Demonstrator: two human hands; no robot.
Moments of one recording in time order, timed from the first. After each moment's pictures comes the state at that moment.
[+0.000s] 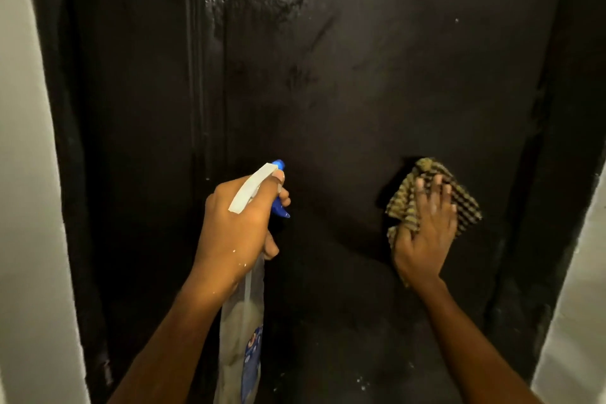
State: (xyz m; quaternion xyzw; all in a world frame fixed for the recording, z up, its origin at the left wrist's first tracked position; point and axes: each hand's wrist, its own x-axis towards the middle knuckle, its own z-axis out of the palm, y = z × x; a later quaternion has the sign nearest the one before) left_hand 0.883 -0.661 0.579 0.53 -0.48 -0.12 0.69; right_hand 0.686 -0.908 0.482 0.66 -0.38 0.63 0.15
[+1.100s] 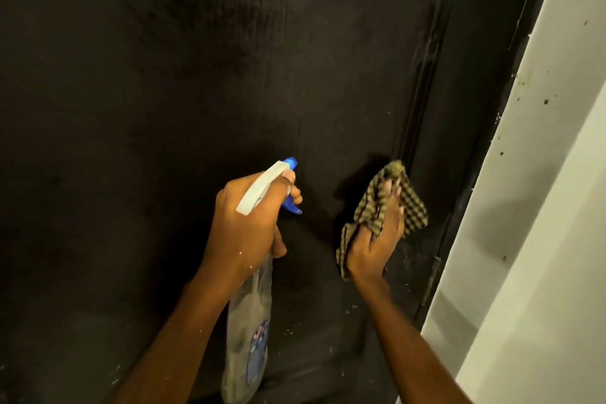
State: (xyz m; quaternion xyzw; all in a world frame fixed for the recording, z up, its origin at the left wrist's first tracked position) left_hand 0.700 -0.820 0.521 0.51 -0.53 -0.19 0.65; right_hand 0.563 -1.002 0.387 0.59 -0.31 0.75 0.01
